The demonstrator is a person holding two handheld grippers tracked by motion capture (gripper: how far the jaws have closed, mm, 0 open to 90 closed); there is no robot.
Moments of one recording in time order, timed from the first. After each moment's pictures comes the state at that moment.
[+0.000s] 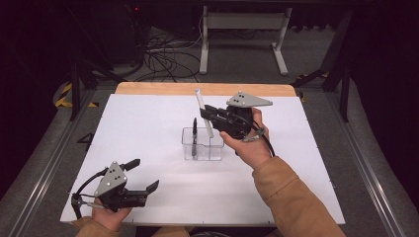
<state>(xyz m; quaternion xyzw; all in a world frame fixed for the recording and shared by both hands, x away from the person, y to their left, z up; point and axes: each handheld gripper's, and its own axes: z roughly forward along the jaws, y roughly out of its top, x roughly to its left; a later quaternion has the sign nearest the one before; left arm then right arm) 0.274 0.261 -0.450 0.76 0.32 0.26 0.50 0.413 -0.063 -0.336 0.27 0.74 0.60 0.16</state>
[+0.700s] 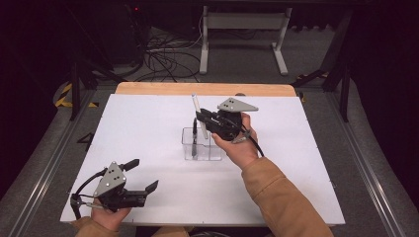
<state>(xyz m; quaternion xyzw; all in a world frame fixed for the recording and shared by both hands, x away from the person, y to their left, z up) 0.274 0.263 -0.451 0.76 0.32 0.26 0.50 0.435 -0.045 -0.377 0.30 0.73 0.58 0.17</state>
